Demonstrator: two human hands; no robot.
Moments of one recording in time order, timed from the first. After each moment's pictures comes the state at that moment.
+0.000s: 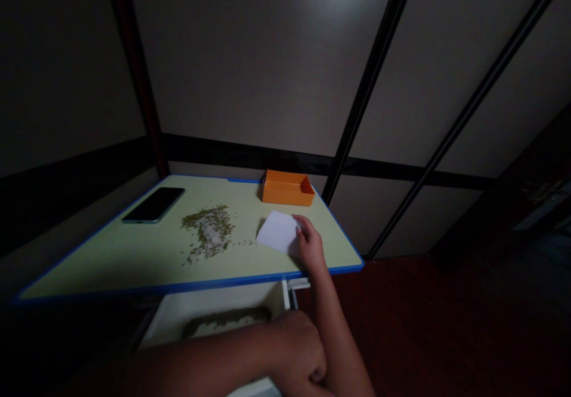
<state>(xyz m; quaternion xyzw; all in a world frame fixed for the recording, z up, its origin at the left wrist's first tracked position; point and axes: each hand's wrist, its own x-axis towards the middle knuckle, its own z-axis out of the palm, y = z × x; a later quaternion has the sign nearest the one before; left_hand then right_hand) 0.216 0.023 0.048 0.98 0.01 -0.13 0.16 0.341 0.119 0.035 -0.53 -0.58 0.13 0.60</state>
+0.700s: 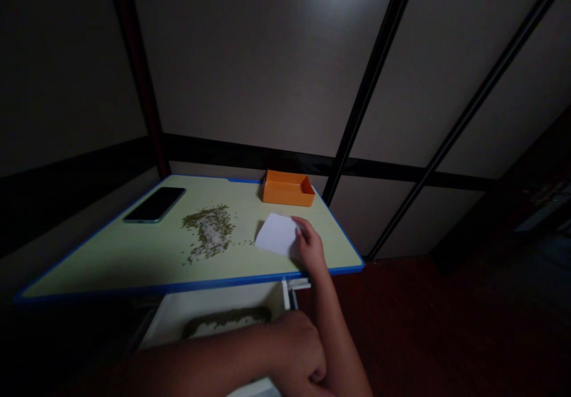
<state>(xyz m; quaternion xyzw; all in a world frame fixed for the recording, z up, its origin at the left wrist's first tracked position) 0.214 0.022 0.047 0.98 0.01 -0.12 0.15 0.341 0.116 0.034 -0.51 -0.60 0.13 0.60</state>
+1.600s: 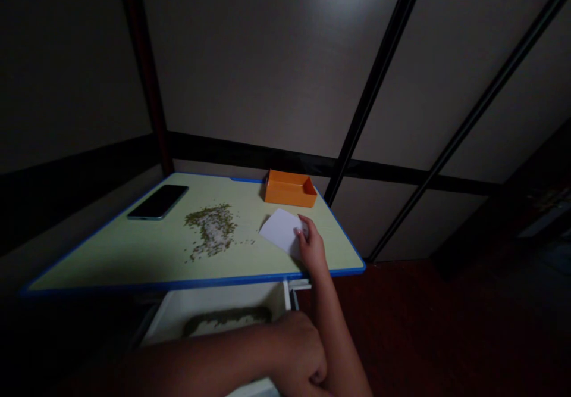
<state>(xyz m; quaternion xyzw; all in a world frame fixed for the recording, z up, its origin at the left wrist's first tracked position) 0.219 0.023 0.044 0.98 -0.01 -0.14 0.15 0.339 0.116 0.037 -0.57 -0.57 0.12 0.58</state>
